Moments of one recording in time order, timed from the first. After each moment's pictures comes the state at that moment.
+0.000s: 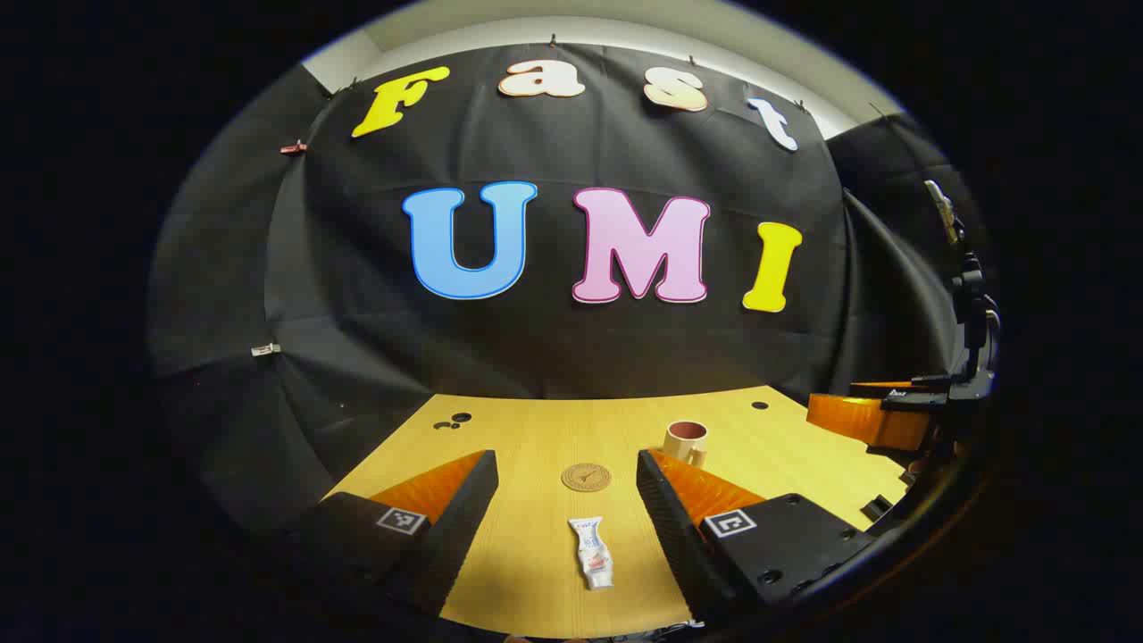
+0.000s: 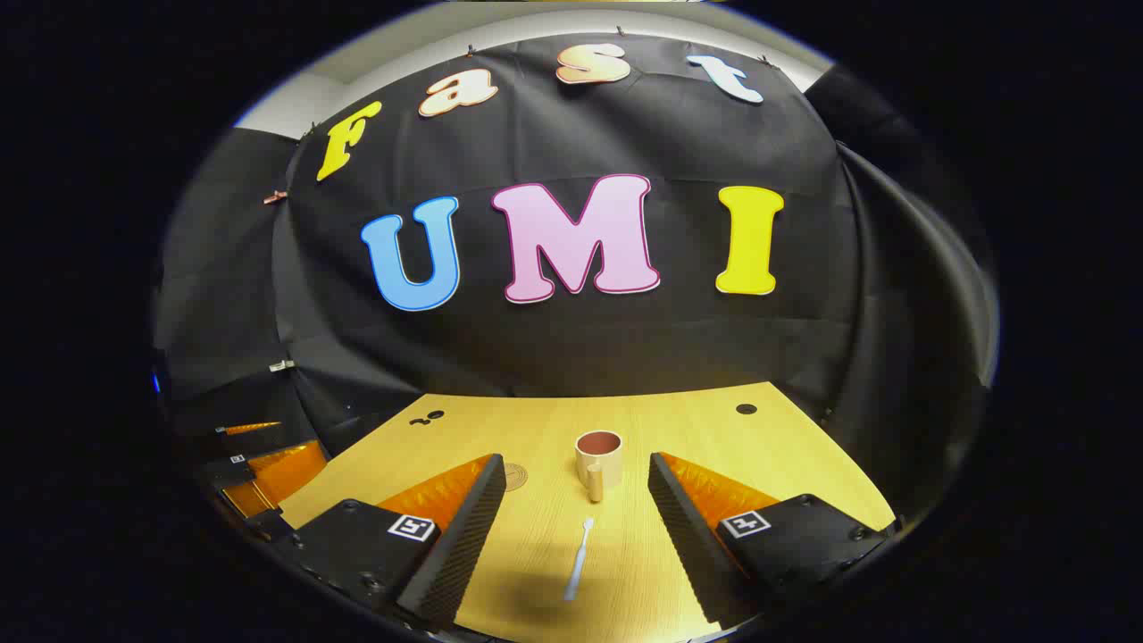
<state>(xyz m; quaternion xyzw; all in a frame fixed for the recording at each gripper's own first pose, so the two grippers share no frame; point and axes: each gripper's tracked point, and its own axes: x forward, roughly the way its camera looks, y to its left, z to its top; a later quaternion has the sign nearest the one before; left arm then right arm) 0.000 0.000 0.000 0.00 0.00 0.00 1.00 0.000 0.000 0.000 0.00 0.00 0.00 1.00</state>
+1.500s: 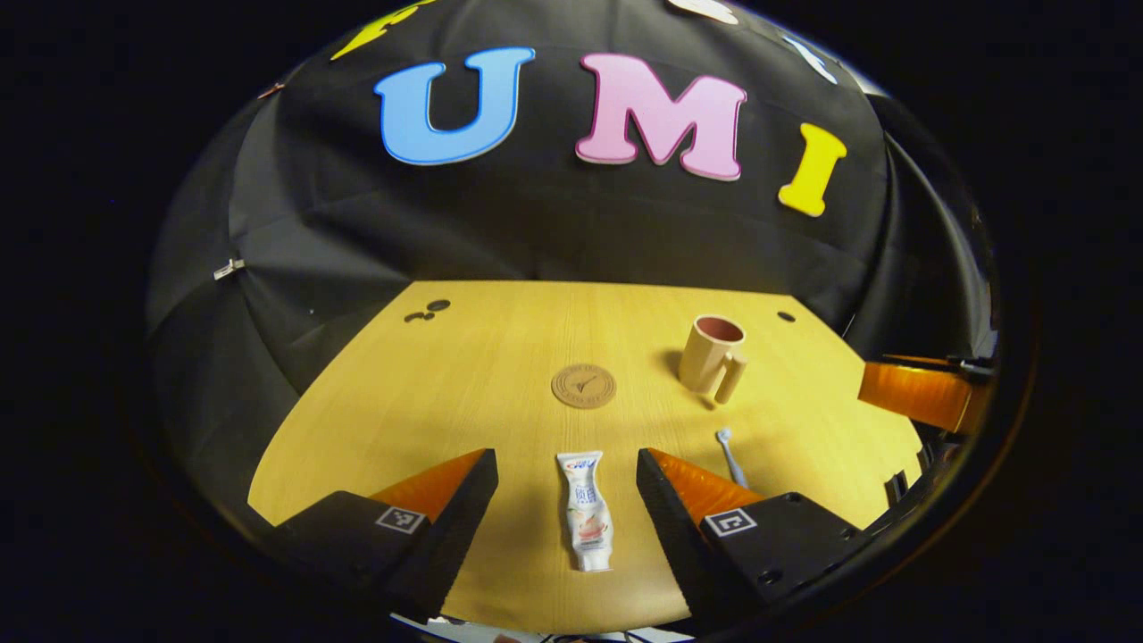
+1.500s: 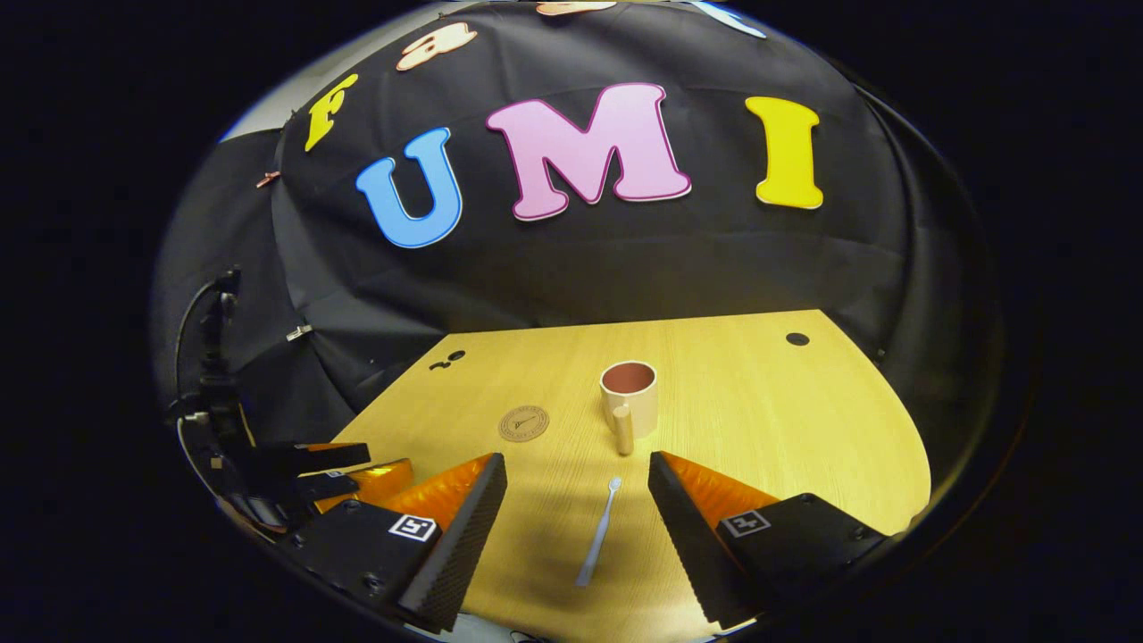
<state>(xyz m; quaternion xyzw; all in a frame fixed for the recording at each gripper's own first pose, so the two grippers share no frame) 0.101 -0.011 -0.131 -0.02 0.21 0.01 0.98 0.055 -0.005 -0.073 0.02 0.14 0.07 0.99</state>
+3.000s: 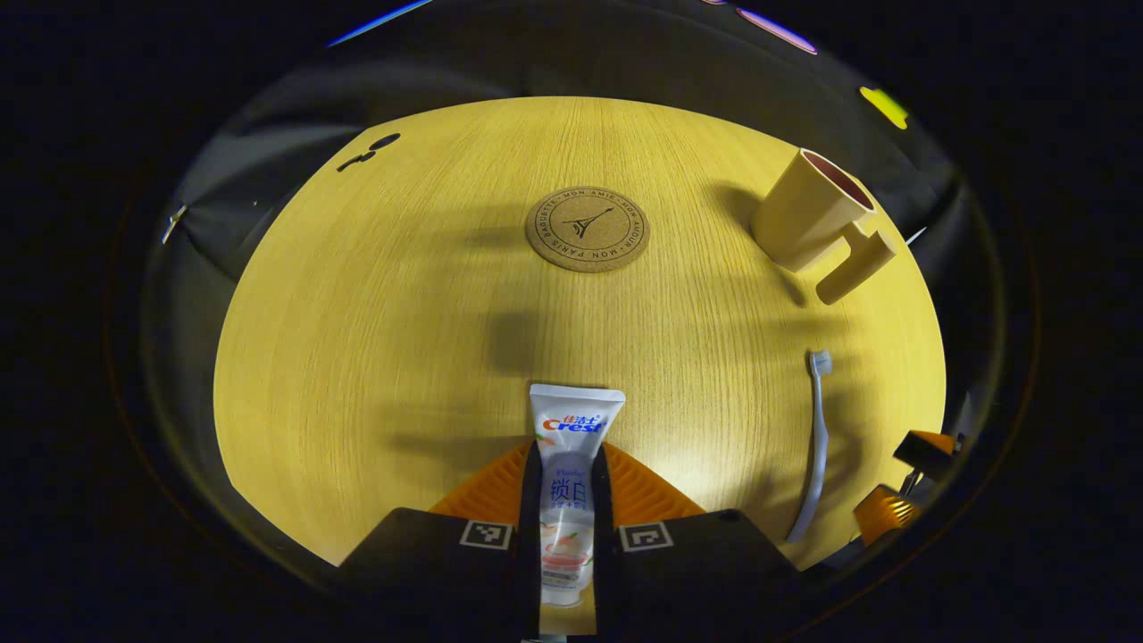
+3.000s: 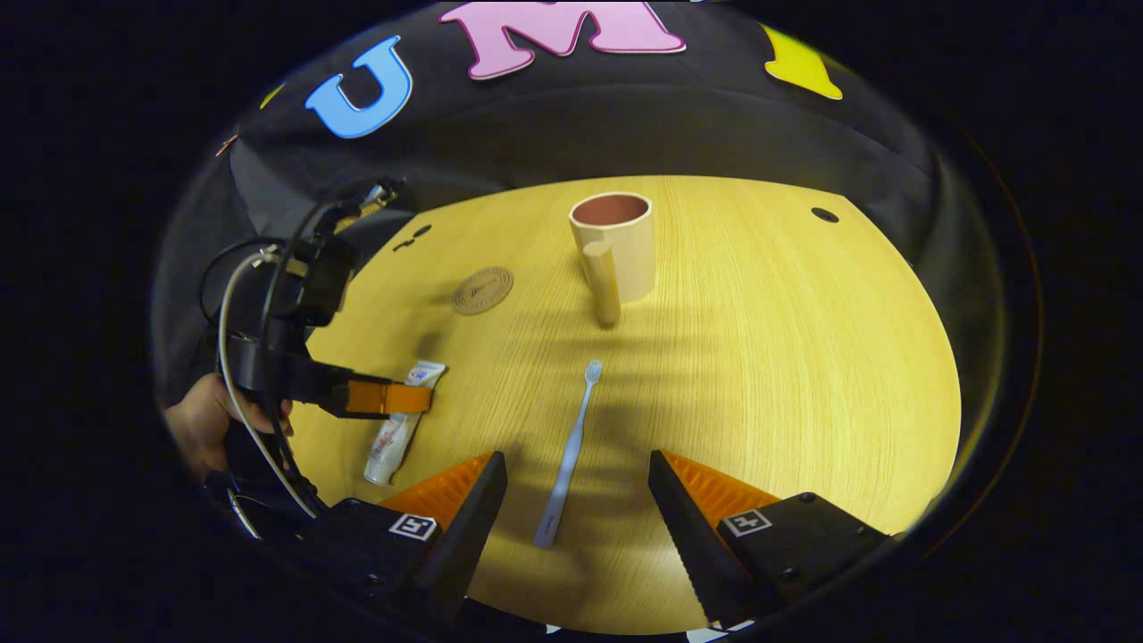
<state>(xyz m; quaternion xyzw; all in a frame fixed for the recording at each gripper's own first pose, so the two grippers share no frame) 0.174 -0.024 -0.254 -0.04 0.49 0.02 0.87 0.071 -0.023 -0.219 0.02 0.36 0.06 0.93</state>
